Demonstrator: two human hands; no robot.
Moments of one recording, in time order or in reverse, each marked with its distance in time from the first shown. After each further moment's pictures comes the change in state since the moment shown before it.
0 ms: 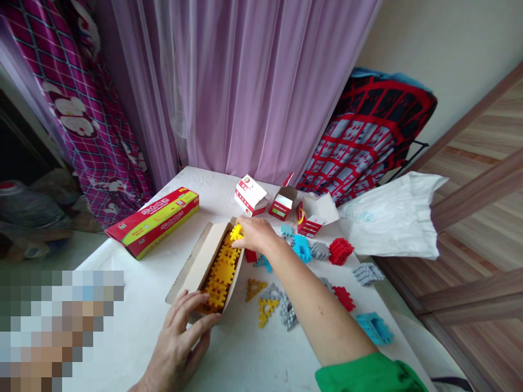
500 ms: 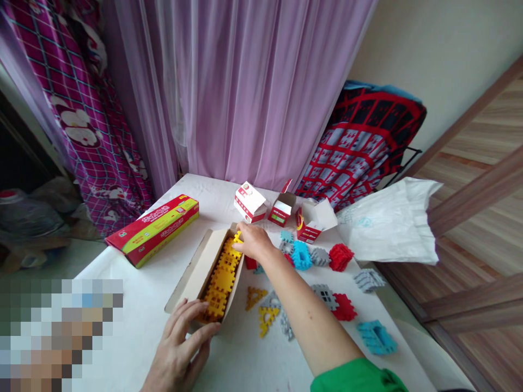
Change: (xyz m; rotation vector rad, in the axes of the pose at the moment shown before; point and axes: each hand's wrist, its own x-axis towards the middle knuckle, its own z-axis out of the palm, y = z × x) left_hand 0.001 -0.002 0.001 0.033 0.030 0.048; right_hand 0.011 0.001 0.024 0.161 0.112 0.077
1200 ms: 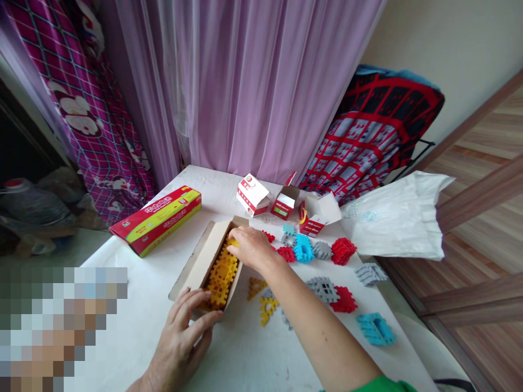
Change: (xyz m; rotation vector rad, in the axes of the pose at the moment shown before) left_hand -0.004 0.002 0.000 -0.043 -0.049 -0.067; right_hand -0.035 -0.027 -0.006 -0.023 -0.071 -0.109
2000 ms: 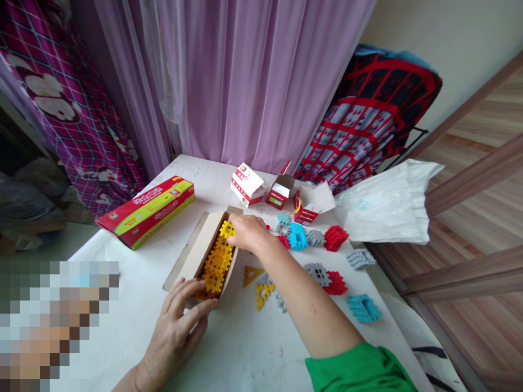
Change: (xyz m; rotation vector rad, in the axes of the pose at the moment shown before) left_hand 0.001 -0.001 -0.001 -0.014 -0.012 -0.005; right_hand 0.005 0.002 -0.015 -0.116 -0.103 0.096
